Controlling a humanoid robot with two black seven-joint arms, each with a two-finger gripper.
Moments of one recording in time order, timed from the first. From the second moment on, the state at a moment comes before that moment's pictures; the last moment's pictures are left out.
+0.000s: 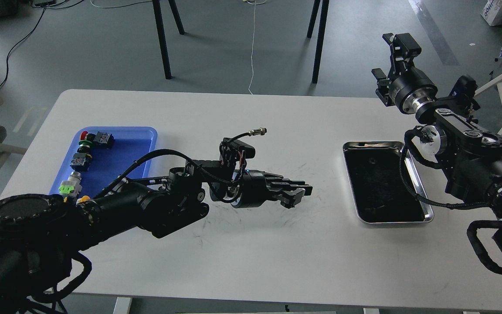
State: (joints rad) left arm -0.95 -0.04 -0.07 -0.69 1.50 -0.11 -0.49; right arm 1.02 -0.18 0.42 0.25 -0.28 0.23 0.39
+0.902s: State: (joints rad) left arm -0.90 -0.04 -0.03 -0.63 1.53 0.00 -0.49; right arm 1.02 -0.18 0.36 0.25 -0.28 0.22 0.40
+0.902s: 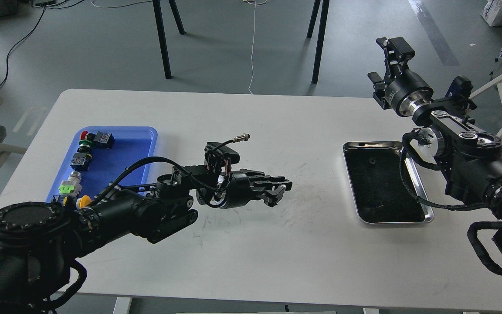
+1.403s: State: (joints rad) left arm -0.84 -0.04 -0.03 -0.66 1.52 0.00 -0.49; right arm 1.02 -0.18 0.36 0.25 -0.28 0.22 0.40
